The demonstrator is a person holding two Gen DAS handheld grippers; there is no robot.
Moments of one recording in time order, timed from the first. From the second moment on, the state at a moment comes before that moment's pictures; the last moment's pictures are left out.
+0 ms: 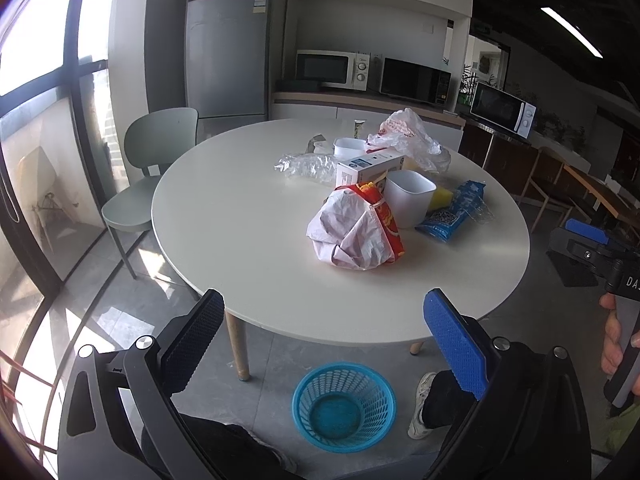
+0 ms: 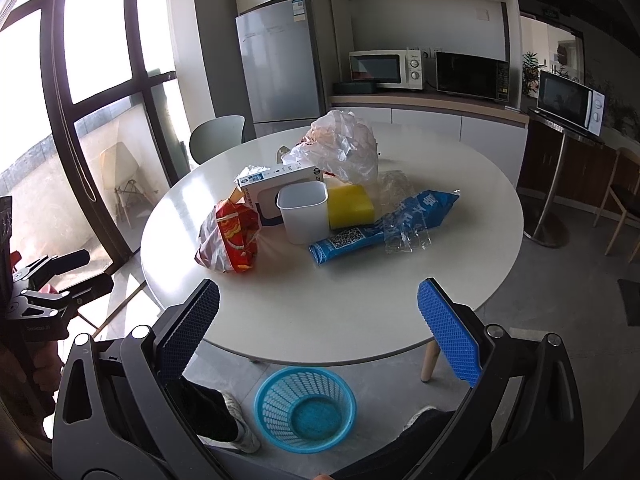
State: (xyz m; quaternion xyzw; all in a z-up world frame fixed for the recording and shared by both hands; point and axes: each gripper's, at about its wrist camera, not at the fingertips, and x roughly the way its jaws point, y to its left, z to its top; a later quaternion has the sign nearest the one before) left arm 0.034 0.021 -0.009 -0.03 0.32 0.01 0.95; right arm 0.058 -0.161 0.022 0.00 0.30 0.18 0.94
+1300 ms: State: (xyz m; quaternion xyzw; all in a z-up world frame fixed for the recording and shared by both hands) left arm 0.170 -0.002 -0.043 -0.03 0.36 0.00 0.93; right arm 0.248 -0.092 -0.002 -0.03 0.39 0.19 0.90
